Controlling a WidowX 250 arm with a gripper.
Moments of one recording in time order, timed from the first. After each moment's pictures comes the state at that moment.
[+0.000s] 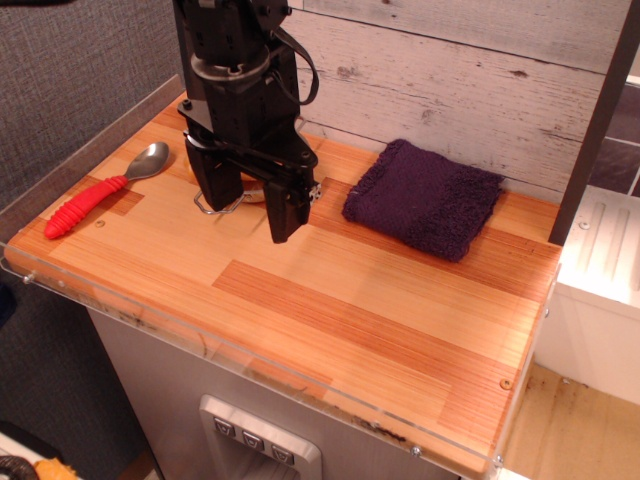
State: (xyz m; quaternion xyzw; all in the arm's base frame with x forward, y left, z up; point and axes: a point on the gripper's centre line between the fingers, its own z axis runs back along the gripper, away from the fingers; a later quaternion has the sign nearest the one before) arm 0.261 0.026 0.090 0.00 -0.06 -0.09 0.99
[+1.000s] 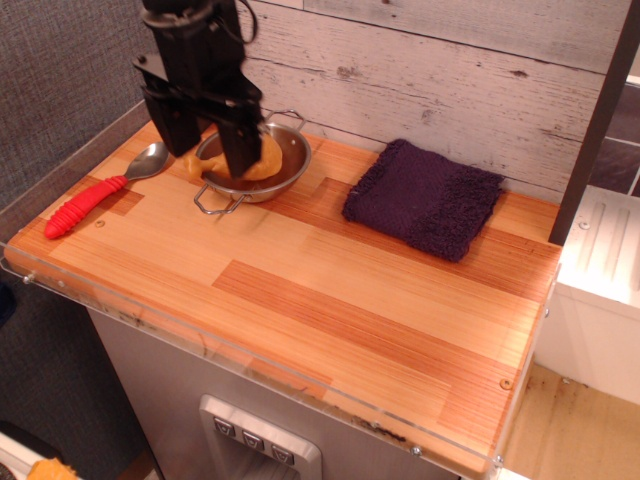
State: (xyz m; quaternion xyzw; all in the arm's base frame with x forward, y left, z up) arm 0.297 0.096 0.094 0.00 -0.07 -0.05 1.00
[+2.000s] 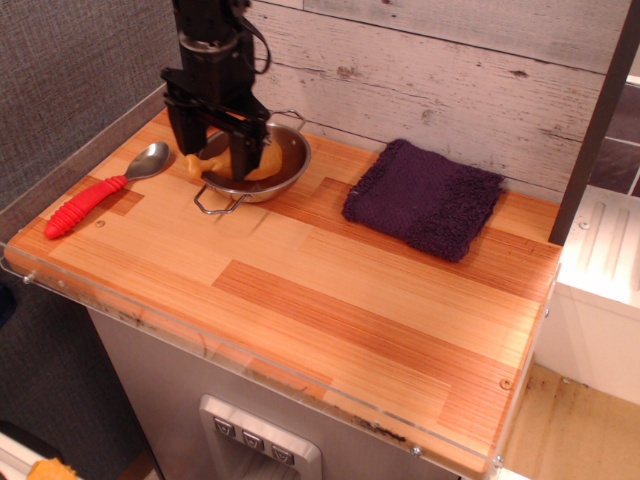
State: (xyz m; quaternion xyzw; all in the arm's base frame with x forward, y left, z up) arm 0.348 0.121 0.040 0.05 -0.03 -0.05 1.00
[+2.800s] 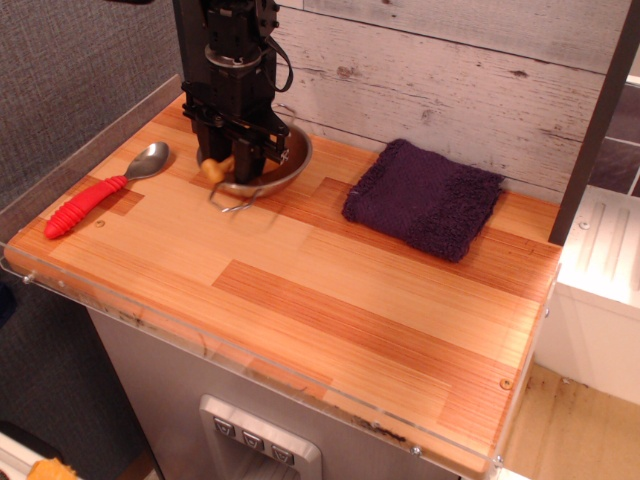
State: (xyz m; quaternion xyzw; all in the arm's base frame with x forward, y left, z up) arm 0.352 0.112 0.030 0.06 -0.01 -0.06 1.00
